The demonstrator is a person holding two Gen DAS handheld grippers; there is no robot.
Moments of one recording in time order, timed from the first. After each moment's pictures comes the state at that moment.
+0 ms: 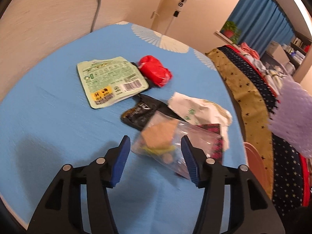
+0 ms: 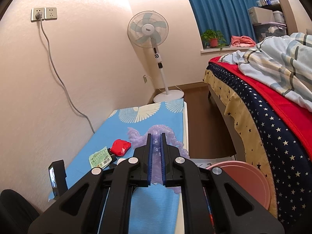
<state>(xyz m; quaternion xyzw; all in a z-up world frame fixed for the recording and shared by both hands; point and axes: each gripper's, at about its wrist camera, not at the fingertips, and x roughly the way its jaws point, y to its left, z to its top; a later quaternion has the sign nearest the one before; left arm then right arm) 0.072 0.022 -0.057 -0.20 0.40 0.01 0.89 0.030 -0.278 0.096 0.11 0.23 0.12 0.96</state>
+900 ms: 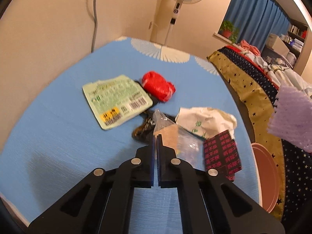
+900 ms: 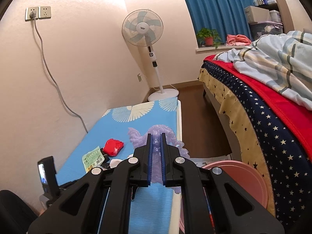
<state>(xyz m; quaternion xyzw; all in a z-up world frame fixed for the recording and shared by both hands) 0.070 0.026 -0.032 -0.14 0.37 0.02 0.92 0.034 -0.282 0.092 0.11 0.23 0.10 0.96</state>
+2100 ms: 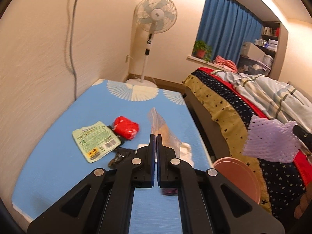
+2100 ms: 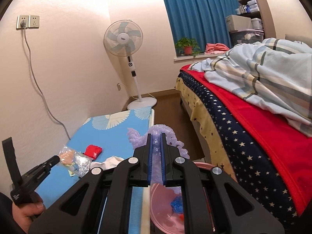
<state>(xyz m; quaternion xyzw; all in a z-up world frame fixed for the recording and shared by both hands) 0.032 -0.022 0.055 -0.10 0.26 -0.04 0.96 -0.007 -0.331 0.106 0.10 0.21 0.01 0.97</state>
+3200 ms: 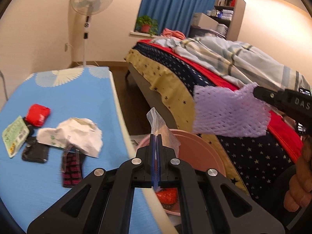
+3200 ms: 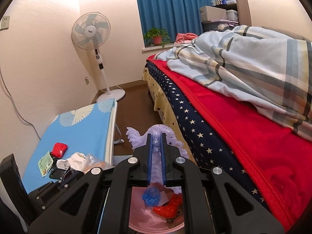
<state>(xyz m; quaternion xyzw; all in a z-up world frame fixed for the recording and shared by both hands) 0.044 -0.177 0.009 -0.05 0.32 -0.23 0.92 0.002 -0.383 0.087 0.10 0.26 -0.09 0.95</state>
